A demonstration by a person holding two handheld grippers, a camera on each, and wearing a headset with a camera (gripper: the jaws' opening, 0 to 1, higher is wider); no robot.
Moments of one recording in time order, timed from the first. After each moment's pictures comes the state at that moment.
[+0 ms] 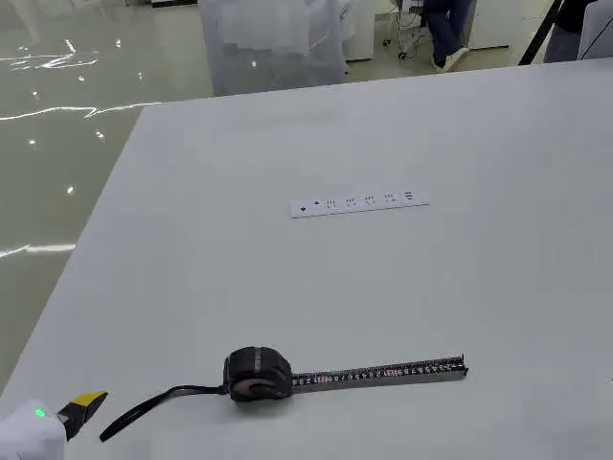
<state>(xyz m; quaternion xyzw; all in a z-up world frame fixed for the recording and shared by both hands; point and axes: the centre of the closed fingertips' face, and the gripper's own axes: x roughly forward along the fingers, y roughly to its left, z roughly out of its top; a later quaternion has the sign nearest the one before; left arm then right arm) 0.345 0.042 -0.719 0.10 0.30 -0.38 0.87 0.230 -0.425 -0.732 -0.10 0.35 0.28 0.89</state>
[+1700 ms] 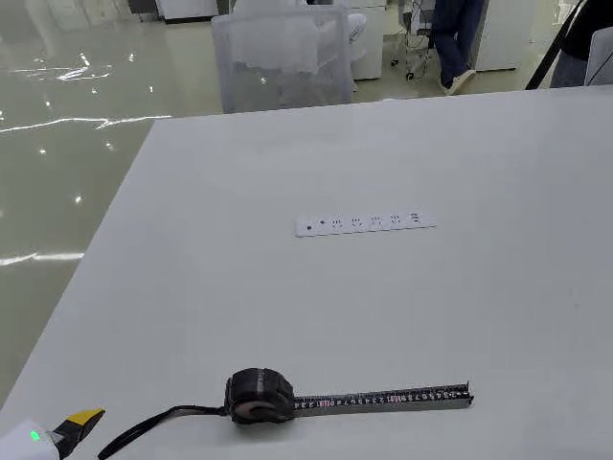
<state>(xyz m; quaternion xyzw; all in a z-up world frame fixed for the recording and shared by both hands) 0.340 0.044 -0.715 0.12 0.30 -0.39 0.87 0.236 -0.419 -0.729 -0.12 0.36 0.30 0.88</state>
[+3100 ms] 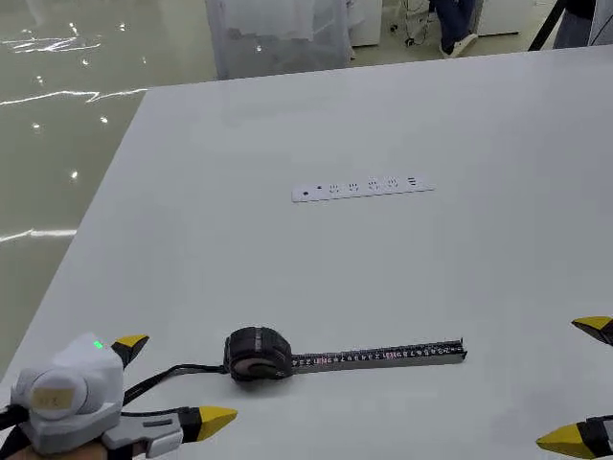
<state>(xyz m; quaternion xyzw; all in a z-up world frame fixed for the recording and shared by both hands) 0.371 -0.019 -0.701 0.13 0.29 -0.37 0.87 0.274 -0.403 -0.714 -0.19 0.35 0.36 0.85</state>
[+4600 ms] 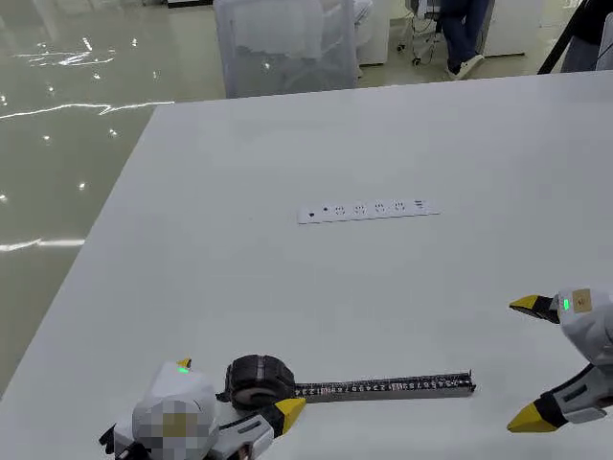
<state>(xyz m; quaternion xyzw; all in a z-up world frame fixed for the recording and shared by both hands) 0.391 -0.067 -0.717 0.07 0.24 -0.26 0.93 0.338 -0.375 -0.724 -0.28 0.35 0.45 0.77</state>
